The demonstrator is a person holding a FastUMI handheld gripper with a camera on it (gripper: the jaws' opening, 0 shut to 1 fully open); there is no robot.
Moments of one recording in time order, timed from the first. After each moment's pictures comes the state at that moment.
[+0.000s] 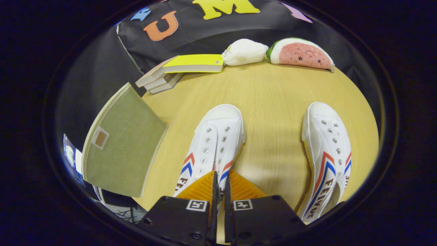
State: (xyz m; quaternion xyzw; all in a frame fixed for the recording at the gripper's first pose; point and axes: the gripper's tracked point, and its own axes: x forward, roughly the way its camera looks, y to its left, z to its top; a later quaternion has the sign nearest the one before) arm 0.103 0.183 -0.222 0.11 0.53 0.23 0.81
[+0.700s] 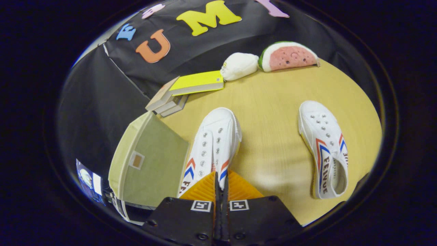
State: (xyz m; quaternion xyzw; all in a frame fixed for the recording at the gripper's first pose) arm 0.078 0.206 -0.123 0.18 0.48 0.21 0.83
